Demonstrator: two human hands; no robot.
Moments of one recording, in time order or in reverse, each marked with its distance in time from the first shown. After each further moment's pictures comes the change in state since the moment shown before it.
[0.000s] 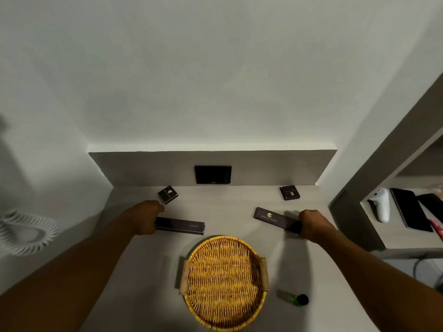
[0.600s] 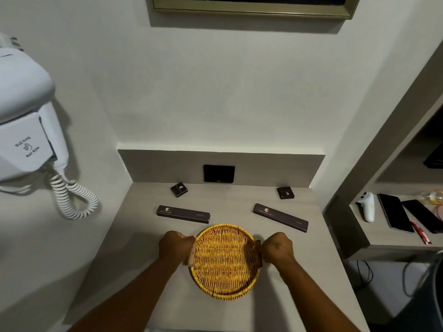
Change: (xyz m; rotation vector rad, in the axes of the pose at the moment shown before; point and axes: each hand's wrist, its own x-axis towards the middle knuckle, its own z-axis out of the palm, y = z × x) left_hand -0.126 0.141 0.049 -1.000 0.356 -0.537; right_hand -0.126 -0.077 0.065 0.557 0.080 0.135
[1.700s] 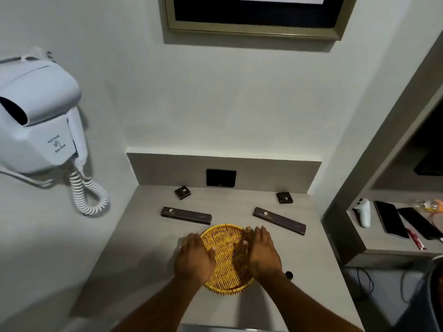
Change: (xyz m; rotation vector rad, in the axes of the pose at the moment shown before) left_hand -0.064 -0.006 0.034 0.457 0.052 0.221; right_hand -0.051 0.000 0.028 -0.221 0.079 -0.453
